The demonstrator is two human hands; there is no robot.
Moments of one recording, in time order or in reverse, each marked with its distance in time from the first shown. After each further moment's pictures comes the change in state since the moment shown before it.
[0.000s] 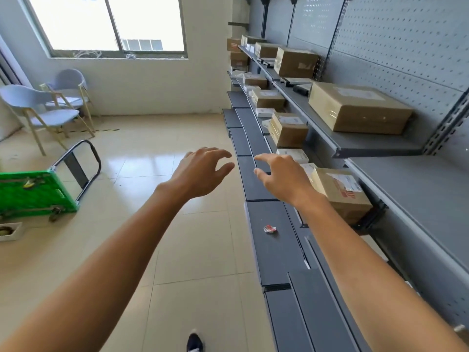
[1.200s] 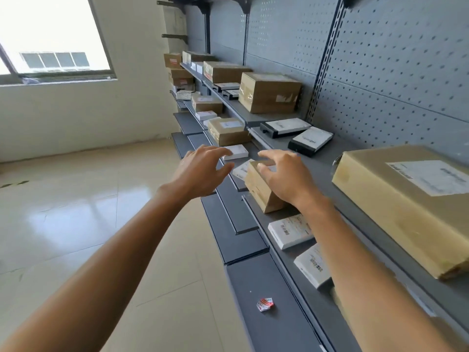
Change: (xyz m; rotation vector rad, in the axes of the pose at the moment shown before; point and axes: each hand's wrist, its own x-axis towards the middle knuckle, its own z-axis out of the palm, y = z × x) left_hand 0.533 -0.154 0.118 -0.139 0.017 0.276; right_hand 0.465 0.173 0.032 0.004 0.213 0.274
